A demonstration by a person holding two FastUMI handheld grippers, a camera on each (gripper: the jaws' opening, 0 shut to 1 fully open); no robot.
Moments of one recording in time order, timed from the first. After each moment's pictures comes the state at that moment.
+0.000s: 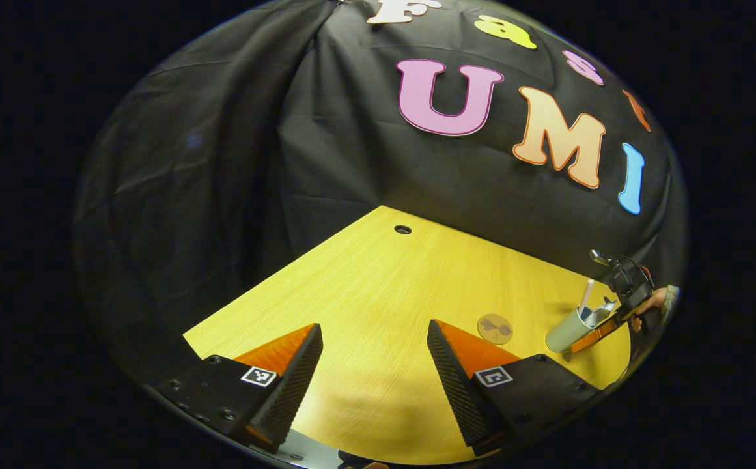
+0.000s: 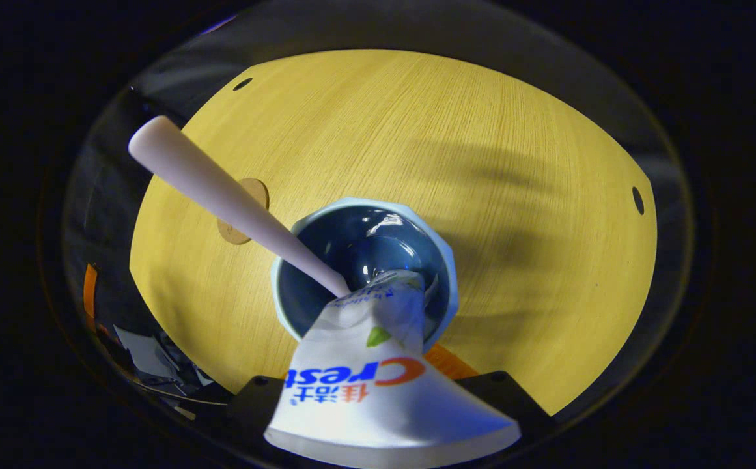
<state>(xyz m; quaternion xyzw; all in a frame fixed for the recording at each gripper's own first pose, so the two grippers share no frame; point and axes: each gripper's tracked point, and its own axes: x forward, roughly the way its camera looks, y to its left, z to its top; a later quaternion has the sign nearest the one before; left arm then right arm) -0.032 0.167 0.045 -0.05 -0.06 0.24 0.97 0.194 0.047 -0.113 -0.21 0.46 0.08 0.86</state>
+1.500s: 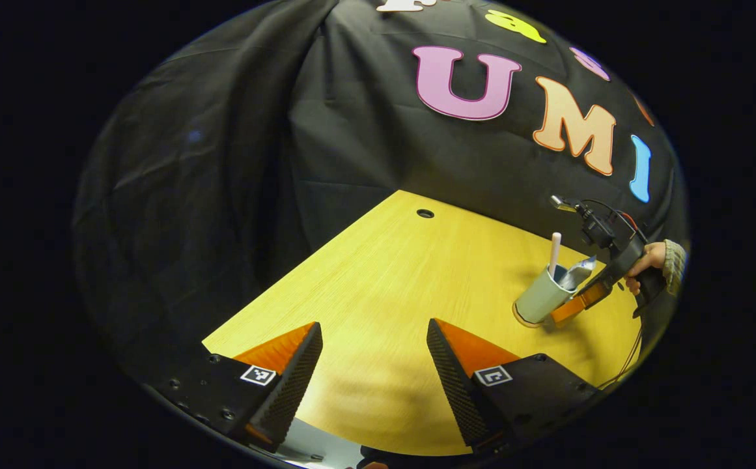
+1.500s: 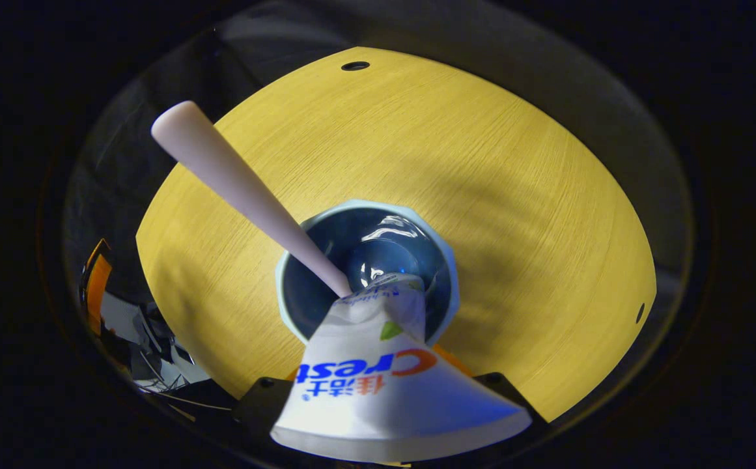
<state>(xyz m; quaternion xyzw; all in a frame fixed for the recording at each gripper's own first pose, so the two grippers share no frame) -0.046 0.231 0.021 -0.05 -0.03 0.26 0.97 0.204 0.226 -0.100 -0.34 0.44 0.15 0.82</state>
